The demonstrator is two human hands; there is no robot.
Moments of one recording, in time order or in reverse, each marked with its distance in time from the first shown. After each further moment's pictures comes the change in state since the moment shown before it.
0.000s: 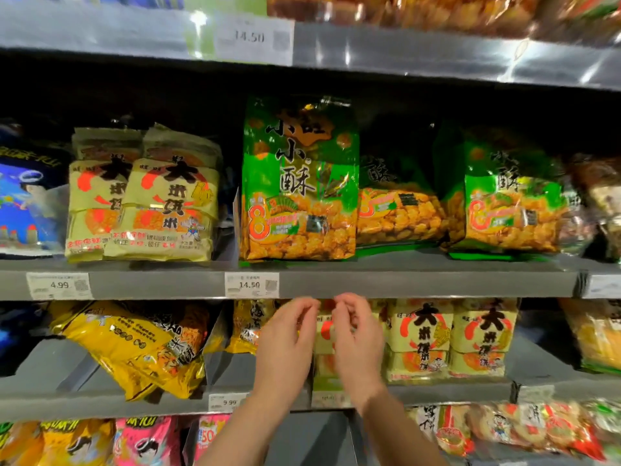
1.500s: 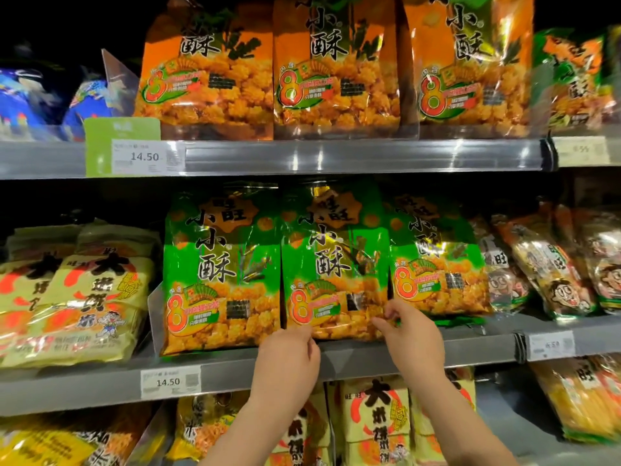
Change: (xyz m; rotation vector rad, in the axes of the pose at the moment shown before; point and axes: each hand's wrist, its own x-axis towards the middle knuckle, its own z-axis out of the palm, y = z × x) left_hand 0.073 0.078 0.080 0.543 -0.145 0.175; right_hand 0.141 0.011 -0.152 -0.524 0.065 0.023
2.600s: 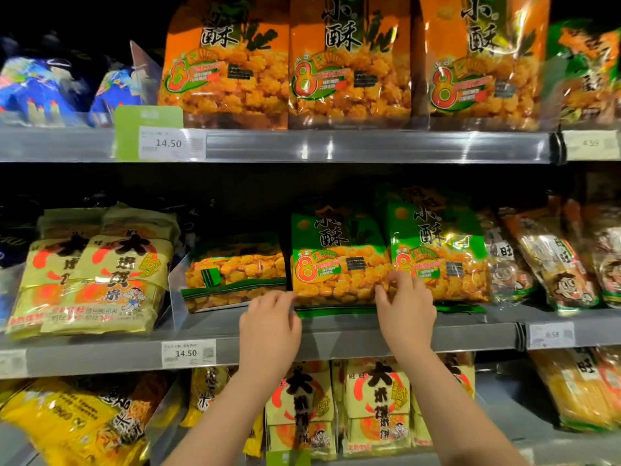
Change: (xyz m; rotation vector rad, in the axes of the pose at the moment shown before) left_hand 0.000 -0.024 -0.013 0.037 0.149 -0.074; right_hand 0.002 -0.018 0.008 -0.046 0.121 0.013
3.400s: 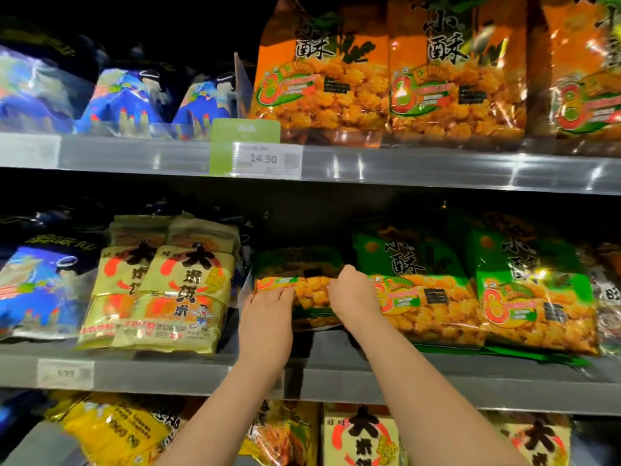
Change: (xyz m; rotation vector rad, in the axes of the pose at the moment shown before) left_hand 0.054 -0.097 -0.040 0.331 0.012 0.020; right_hand 0.009 -0.174 0.088 -0.065 -0.404 -0.074
